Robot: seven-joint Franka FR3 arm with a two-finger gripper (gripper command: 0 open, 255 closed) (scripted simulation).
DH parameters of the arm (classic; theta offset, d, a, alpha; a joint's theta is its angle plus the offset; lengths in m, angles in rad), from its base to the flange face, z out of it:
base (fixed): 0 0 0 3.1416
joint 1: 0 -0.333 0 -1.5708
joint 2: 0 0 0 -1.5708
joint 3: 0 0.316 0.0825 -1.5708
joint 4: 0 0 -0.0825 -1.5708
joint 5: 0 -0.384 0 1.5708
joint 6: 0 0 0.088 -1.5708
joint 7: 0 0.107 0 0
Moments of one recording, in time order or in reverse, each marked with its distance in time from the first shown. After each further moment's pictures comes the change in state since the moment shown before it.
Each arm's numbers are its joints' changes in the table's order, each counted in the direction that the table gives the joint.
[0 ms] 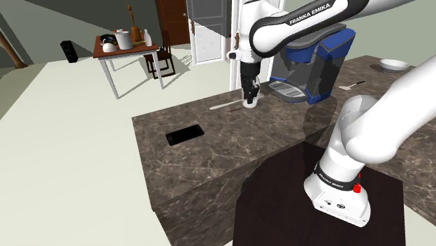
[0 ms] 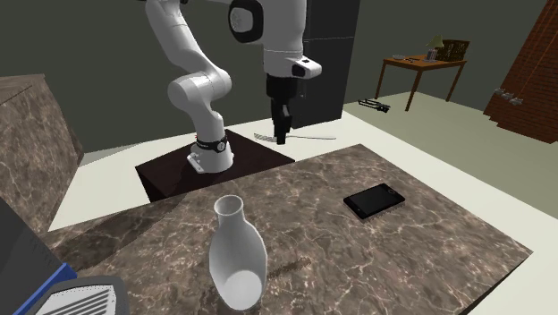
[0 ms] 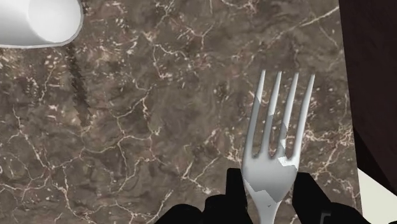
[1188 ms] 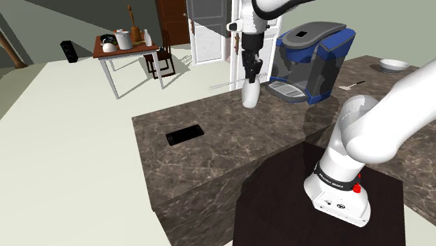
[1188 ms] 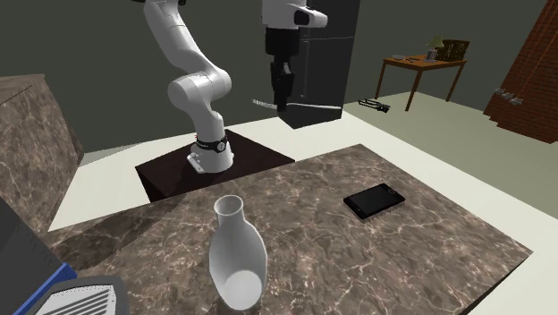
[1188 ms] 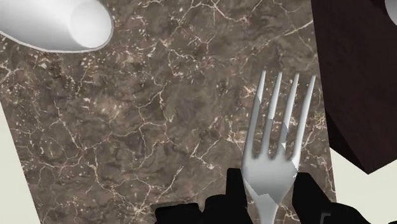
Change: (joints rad) arm -0.007 0.040 0.021 -0.208 -0.017 0.248 -0.011
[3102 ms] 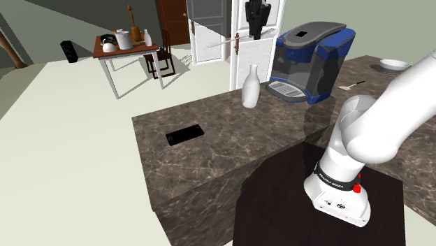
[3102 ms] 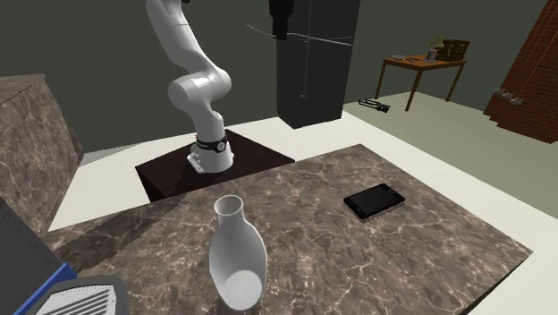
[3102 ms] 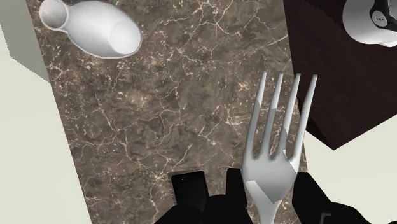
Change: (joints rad) arm -0.011 -0.080 0.019 -0.469 -0.022 0.388 -0.029
